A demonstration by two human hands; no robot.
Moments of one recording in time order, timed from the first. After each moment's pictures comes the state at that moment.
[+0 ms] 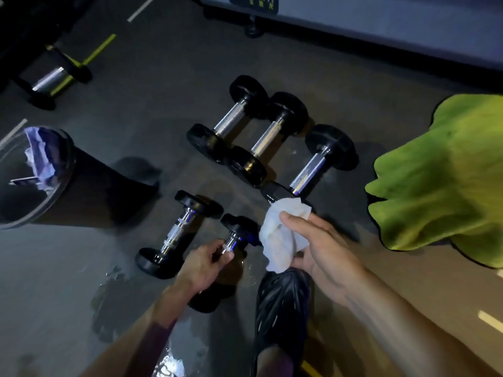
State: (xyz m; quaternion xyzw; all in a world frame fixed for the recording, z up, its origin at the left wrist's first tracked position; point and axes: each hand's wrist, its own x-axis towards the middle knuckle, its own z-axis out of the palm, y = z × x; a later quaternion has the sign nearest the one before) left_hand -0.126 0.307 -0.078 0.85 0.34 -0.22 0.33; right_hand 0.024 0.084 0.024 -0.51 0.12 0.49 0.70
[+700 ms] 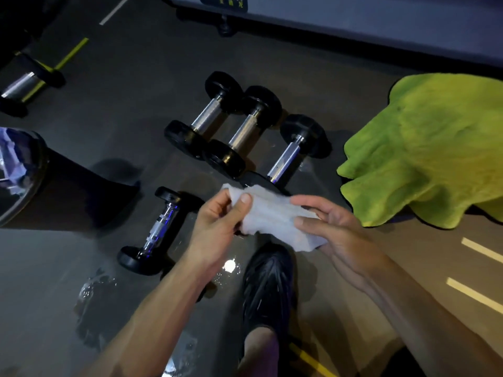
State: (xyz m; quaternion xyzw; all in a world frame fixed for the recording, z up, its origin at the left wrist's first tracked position) left_hand -0.056 0.215 0.014 0.57 0.29 0.05 0.77; right_hand 0.031 0.016 0.007 -0.54 0.02 0.42 0.73
